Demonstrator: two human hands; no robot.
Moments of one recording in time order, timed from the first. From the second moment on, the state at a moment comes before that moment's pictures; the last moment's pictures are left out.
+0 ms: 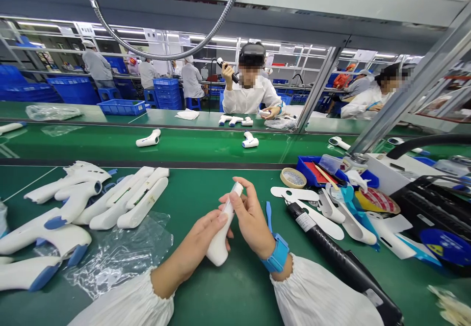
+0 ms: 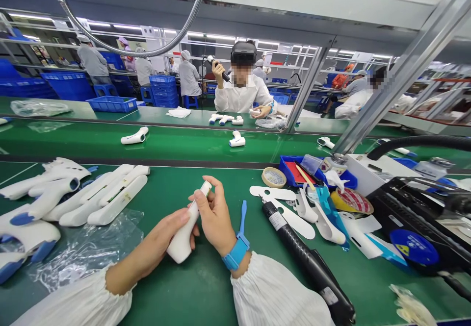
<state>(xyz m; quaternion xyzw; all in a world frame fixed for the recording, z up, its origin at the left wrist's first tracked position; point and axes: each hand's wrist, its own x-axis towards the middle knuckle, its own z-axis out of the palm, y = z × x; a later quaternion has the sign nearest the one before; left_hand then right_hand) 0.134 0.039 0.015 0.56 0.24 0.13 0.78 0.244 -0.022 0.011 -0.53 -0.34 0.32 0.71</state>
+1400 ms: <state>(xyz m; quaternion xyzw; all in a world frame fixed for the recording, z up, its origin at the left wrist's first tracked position) 0.137 0.035 0.002 0.56 0.26 0.15 0.77 0.242 -0.017 0.003 -0.54 -0.31 0.34 0.70</state>
